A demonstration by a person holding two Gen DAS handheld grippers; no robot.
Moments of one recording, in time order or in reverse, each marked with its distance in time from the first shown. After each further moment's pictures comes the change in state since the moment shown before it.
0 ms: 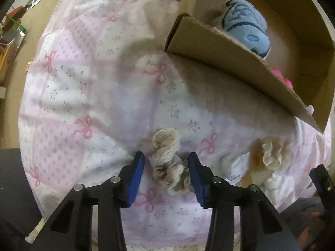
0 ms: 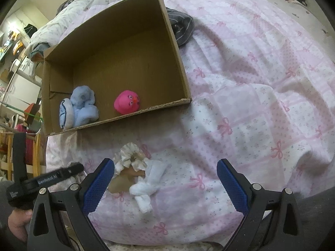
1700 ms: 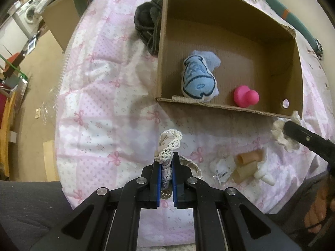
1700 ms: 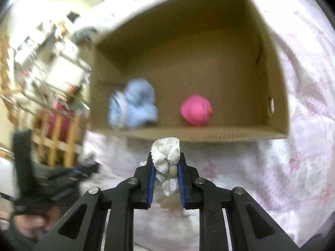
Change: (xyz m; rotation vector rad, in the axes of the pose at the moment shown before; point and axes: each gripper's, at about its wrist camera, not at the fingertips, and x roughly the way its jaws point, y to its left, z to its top) left arm -0.082 -0.022 -0.011 0.207 -0.244 0.065; right arm 0.014 0.064 0.025 -0.139 0.010 0.352
